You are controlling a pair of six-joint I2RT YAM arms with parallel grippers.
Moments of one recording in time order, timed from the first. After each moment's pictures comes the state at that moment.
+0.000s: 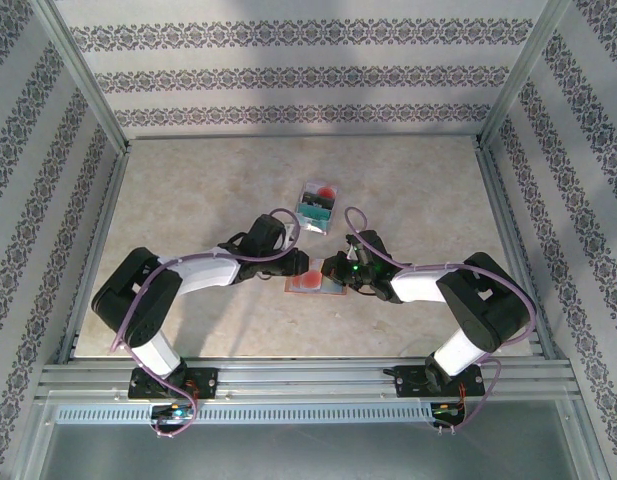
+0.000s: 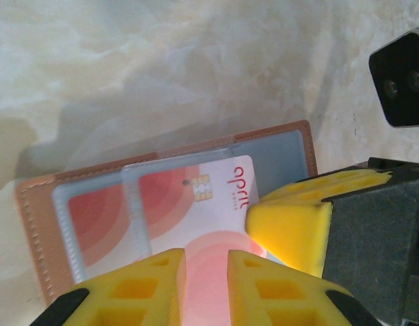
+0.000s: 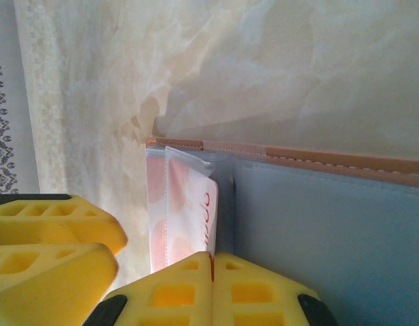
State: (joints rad) left arm -0.62 1.68 0.84 0.01 0.36 -0.59; right arm 0.57 1.59 0.53 0.35 -0.39 1.04
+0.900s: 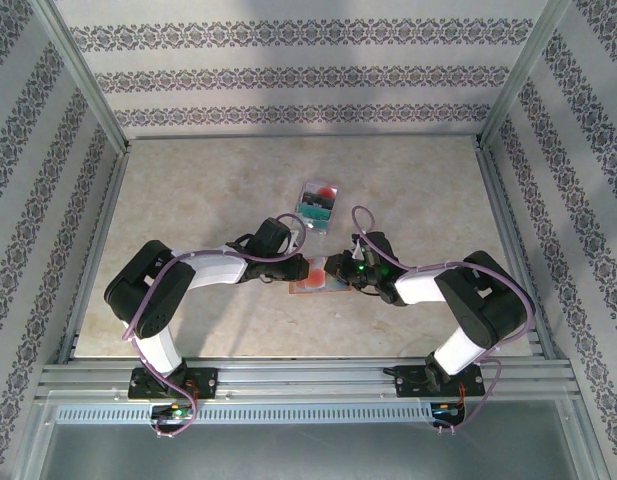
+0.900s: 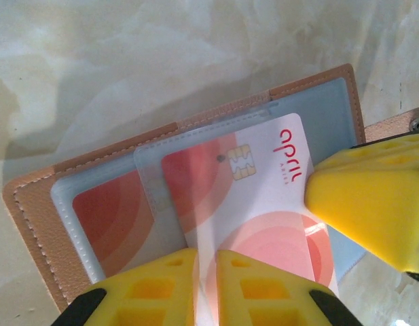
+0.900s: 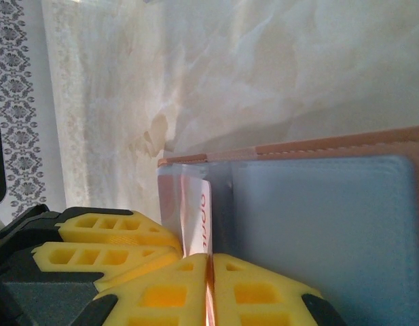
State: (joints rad) left arm -0.63 1.75 0.86 -0.03 0.37 -0.56; right arm 0.52 1.61 0.47 0.49 -0.44 1.08
